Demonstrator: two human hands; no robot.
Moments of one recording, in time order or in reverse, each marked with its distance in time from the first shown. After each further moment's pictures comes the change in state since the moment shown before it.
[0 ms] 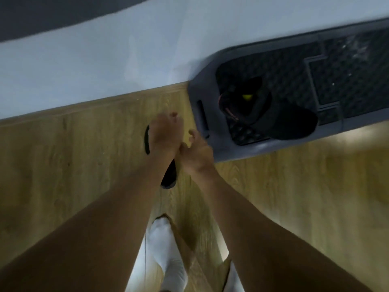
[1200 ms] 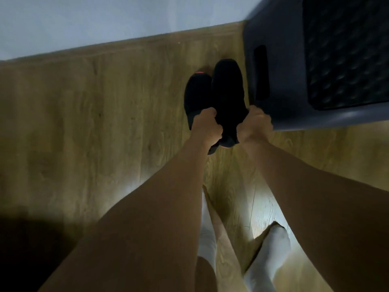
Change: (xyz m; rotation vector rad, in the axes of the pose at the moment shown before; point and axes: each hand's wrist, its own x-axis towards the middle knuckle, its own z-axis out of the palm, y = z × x) left_hand -0.003 -0.131 0.047 -0.007 -0.370 -0.210; right_hand 0.059 0.071 0.061 -0.543 0.150 0.129
